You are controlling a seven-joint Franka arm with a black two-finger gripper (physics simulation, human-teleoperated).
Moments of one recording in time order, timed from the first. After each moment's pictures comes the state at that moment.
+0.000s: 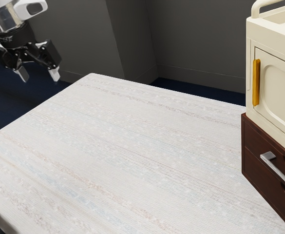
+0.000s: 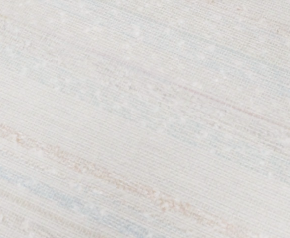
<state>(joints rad) -0.04 -0.07 0.29 -1.30 0.08 1.42 -0.12</state>
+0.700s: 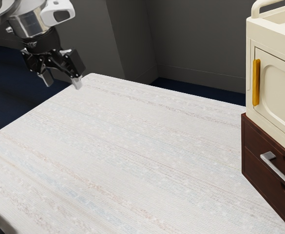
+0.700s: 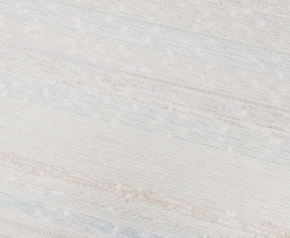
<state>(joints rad) -0.16 -0.06 0.28 -1.33 0.08 1.42 -0.06</state>
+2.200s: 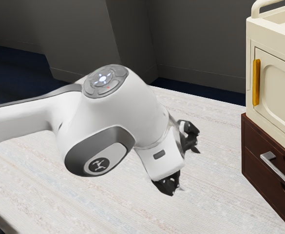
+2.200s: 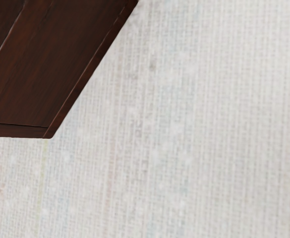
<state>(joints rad) -0.70 -0.19 0.29 -2.04 0.21 2.30 1.02</state>
